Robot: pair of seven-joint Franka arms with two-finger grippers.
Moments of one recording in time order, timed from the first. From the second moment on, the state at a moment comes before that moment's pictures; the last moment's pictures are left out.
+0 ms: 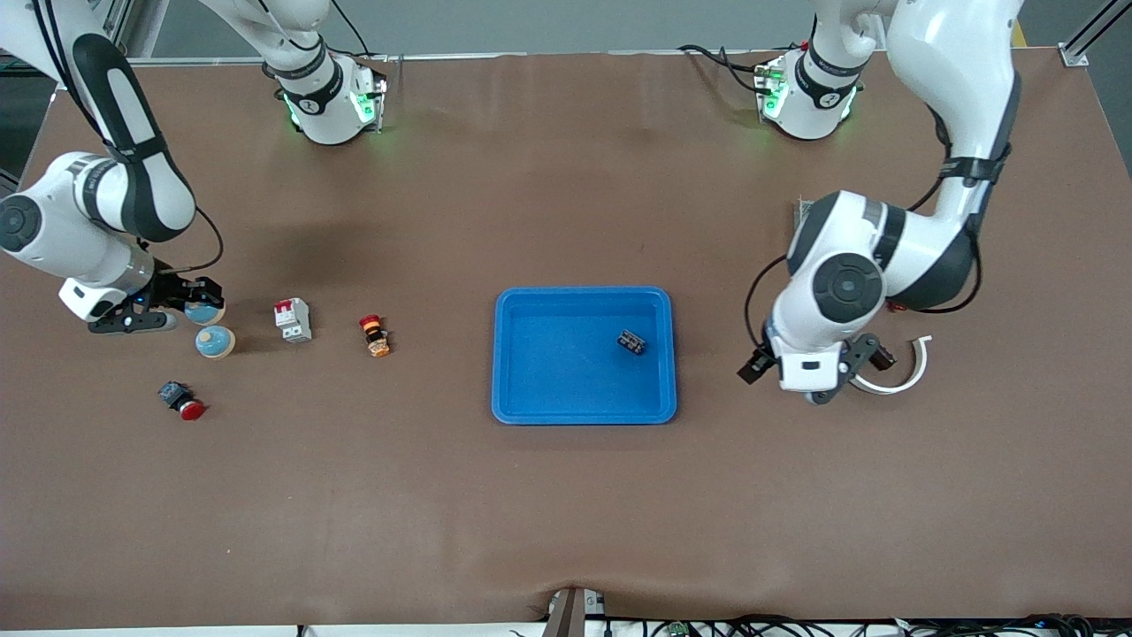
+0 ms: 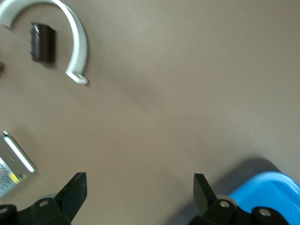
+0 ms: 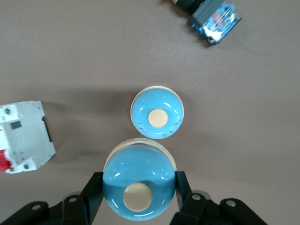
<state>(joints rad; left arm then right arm) -0.17 0.43 -0.18 -1.71 0.14 2.00 -1.16 -0.36 0.19 0.05 -2.29 -0.04 2.40 -0.37</state>
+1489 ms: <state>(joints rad) 0.23 0.43 -0.18 -1.98 0.21 2.26 -0.89 0.24 0.09 0.08 -2.15 0.06 2.29 0.65</state>
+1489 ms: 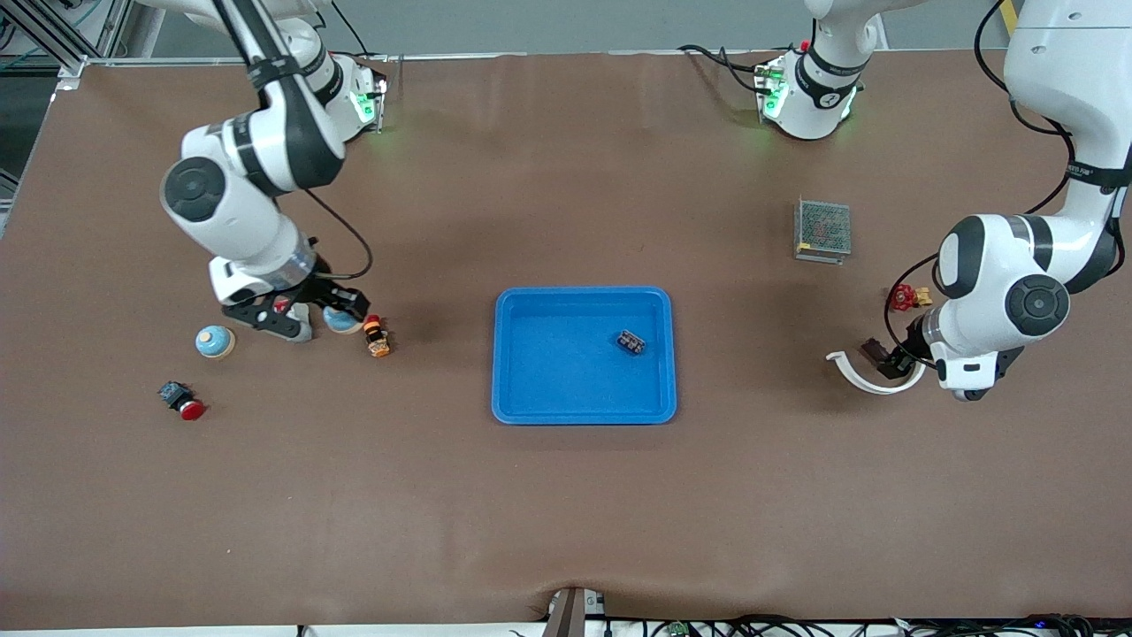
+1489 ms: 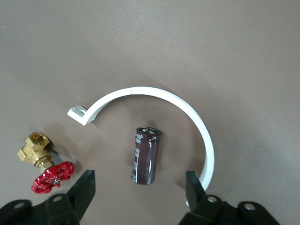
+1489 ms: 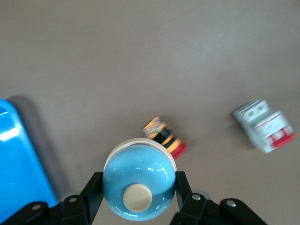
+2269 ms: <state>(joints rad) 0.24 0.51 -0.18 -1.99 0.21 2.33 -0.89 0.54 0.33 0.08 -1.94 0.06 2.38 1.18</state>
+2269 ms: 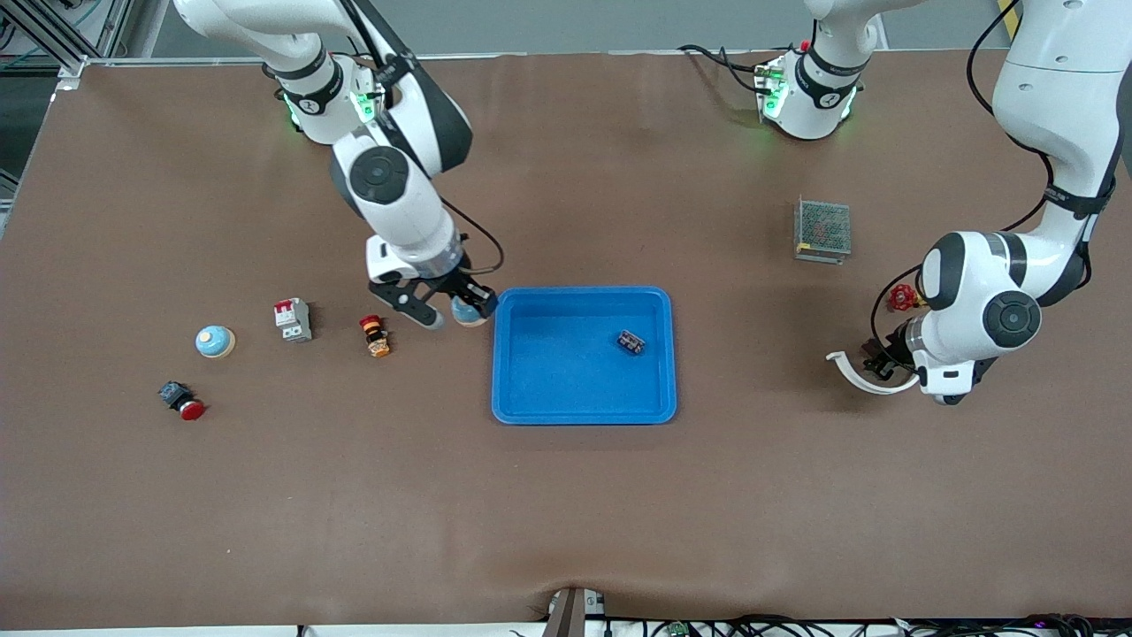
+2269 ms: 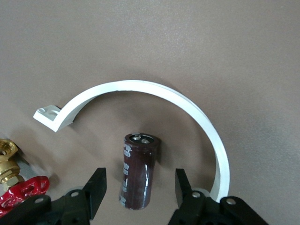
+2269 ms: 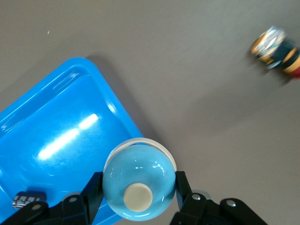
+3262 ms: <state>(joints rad) 0.25 0.51 -0.19 -1.99 0.21 2.33 -0.86 0.65 0.66 0.07 -1.68 0.06 2.36 1.28</state>
